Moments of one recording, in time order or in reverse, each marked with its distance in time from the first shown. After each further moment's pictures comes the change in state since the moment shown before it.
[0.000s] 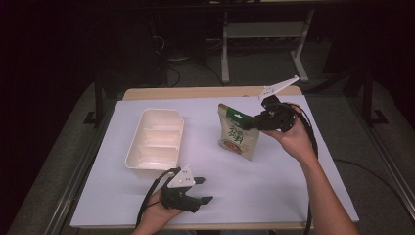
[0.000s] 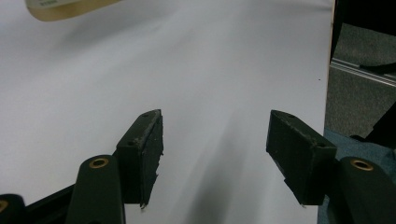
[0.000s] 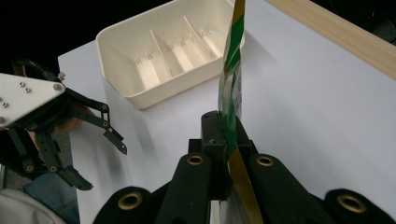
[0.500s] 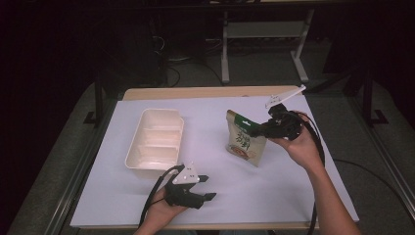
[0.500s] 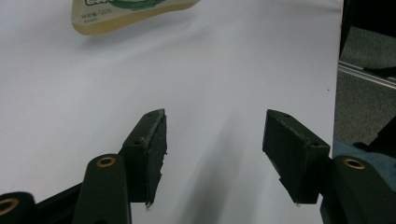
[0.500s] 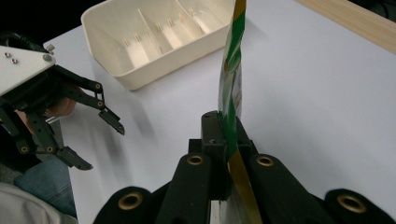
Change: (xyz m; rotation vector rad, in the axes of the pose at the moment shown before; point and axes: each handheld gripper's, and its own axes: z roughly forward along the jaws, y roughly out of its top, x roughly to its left) left arm 0.001 0.008 0.007 0.005 0.011 -0.012; right arm -0.001 -0.026 -0.006 0.026 -0.037 0.027
